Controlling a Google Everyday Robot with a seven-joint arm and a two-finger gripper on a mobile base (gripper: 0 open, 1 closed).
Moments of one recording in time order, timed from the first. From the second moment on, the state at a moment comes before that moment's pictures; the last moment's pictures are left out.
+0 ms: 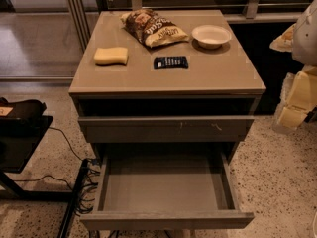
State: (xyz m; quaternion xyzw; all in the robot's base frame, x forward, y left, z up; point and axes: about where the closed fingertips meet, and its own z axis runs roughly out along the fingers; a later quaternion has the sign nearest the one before) arm 0.438 -0.217 0.976 -0.60 0.78 -0.03 0.16
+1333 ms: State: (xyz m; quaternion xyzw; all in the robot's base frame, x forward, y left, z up) arm 0.383 -0.197 0.875 -0.63 0.74 0.09 0.22
